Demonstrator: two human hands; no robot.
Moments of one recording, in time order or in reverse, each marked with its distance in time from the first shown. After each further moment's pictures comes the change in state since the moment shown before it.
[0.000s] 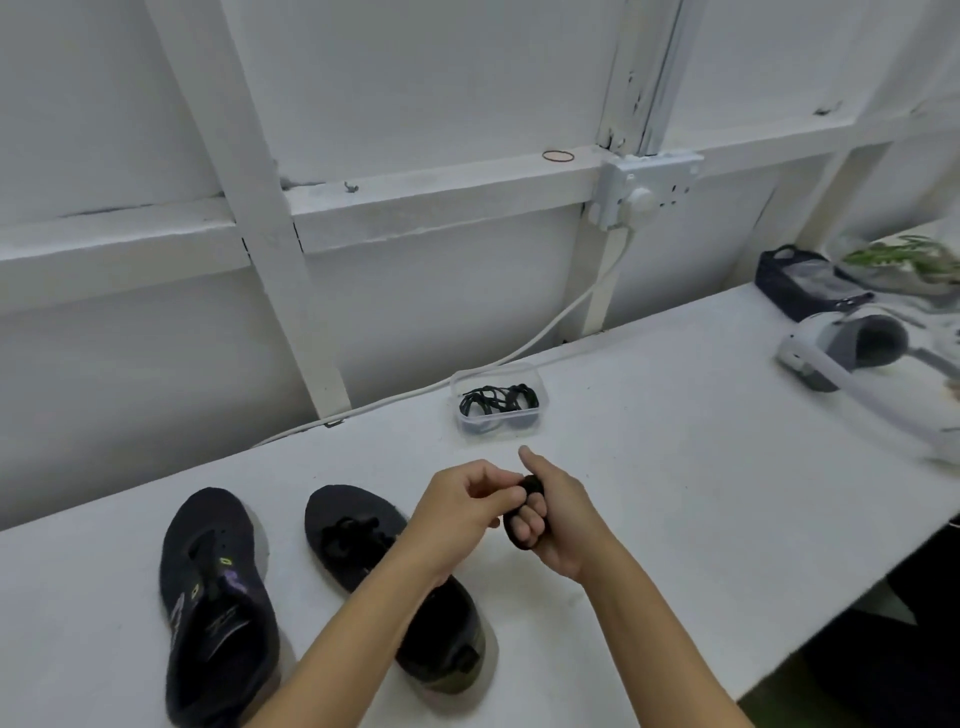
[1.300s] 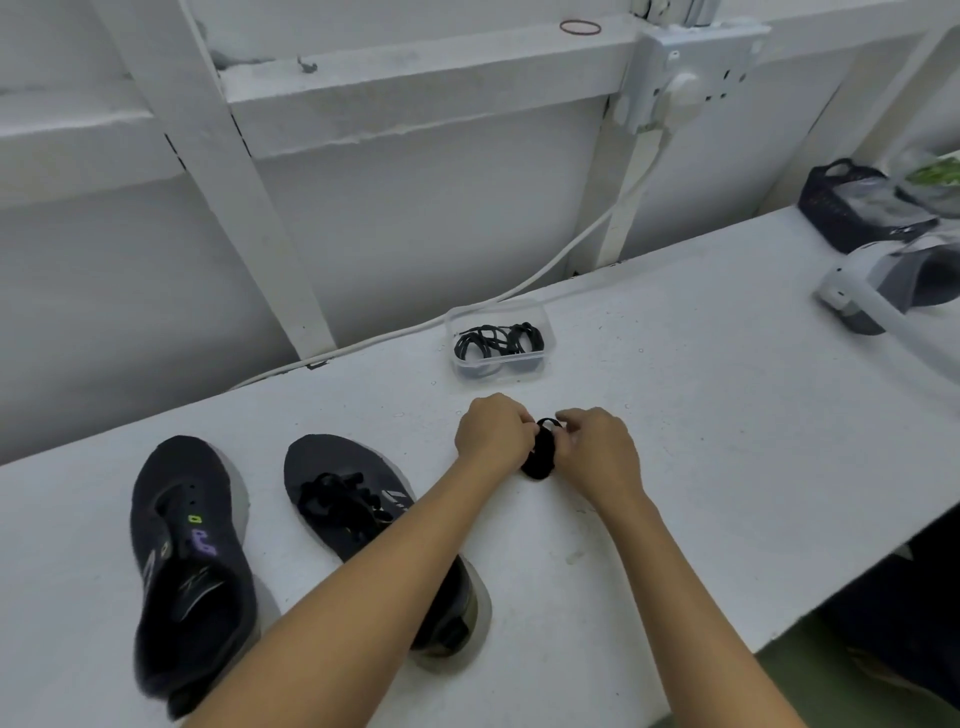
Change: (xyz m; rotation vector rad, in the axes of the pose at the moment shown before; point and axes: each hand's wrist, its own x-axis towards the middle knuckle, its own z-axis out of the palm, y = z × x) left_hand 0.108 -0.034 0.041 0.755 0.173 -0.156; right_hand 0.070 0.021 -0.066 -1.148 0.470 -0.396
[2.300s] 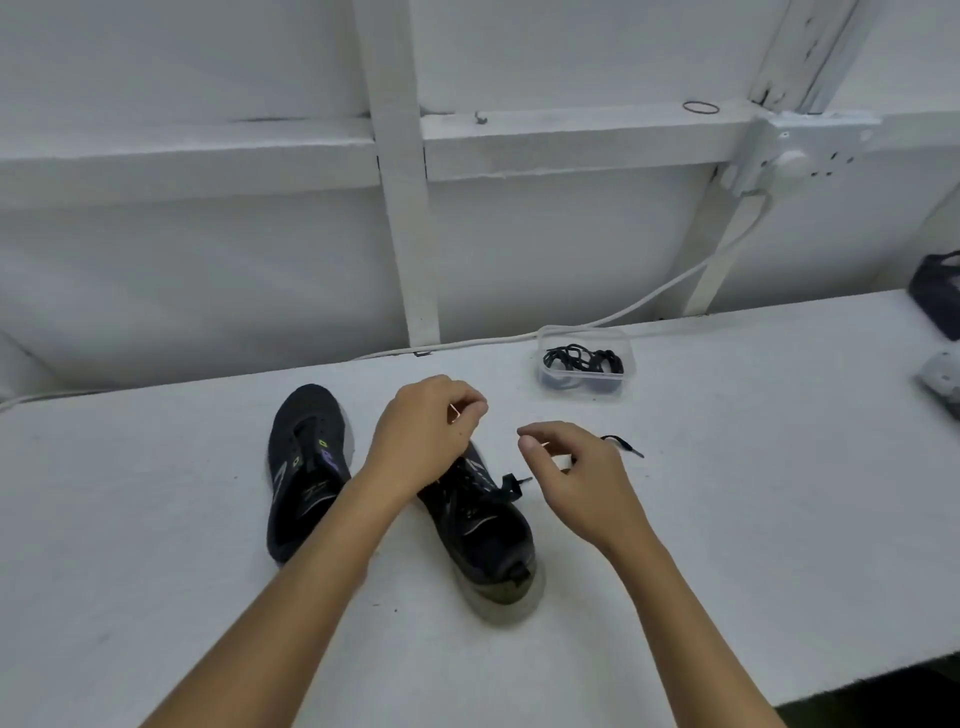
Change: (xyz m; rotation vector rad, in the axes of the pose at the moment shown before) left_hand -0.121 -0.088 -0.120 0.001 0.431 0.226; right_hand -0.090 -0.082 -0.011 0.432 -0.238 -0.376
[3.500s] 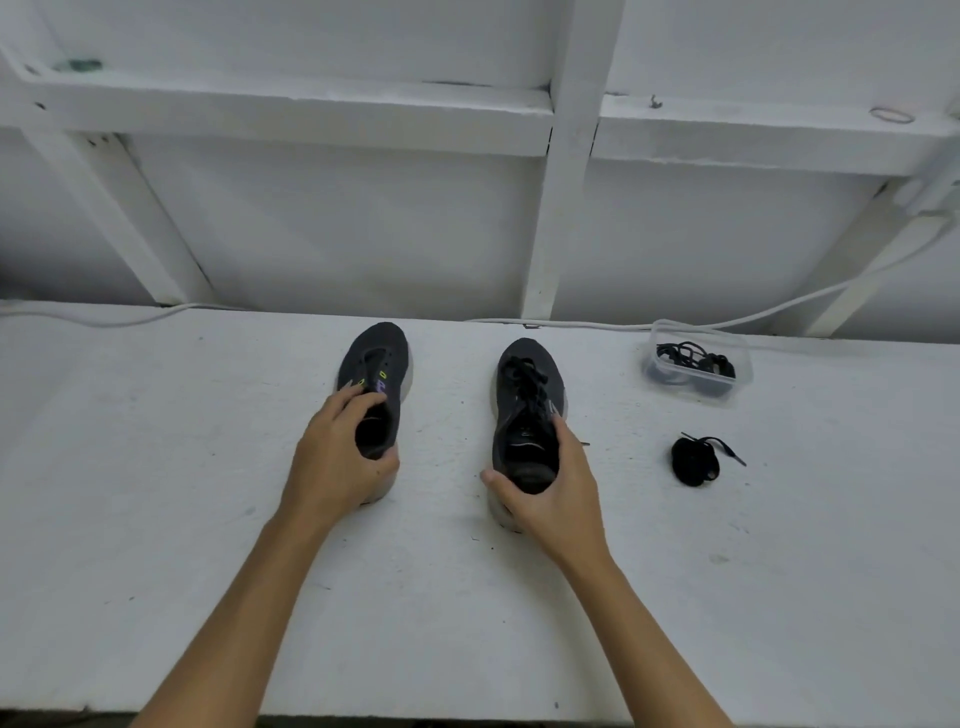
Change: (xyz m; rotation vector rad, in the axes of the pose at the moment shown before) left_hand -0.135 -0.157 -0.067 0.069 0.291 -0.313; right_hand -0.046 -0.017 0.124 0.033 -0.098 0.006
